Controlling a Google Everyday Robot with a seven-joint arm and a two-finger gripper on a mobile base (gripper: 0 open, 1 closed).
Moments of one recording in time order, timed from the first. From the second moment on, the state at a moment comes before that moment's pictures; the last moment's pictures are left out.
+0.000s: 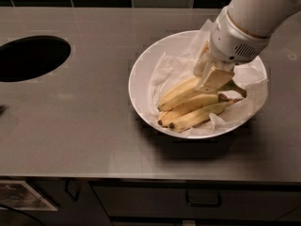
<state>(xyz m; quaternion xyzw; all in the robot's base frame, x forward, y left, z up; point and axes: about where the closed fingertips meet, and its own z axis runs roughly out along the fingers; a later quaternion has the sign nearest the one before) 0.484 -0.124 0.939 -0.68 0.71 0.03 0.17</state>
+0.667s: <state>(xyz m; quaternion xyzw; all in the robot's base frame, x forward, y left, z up) 0.455 -0.136 0.988 -0.68 0.68 0.02 0.28</state>
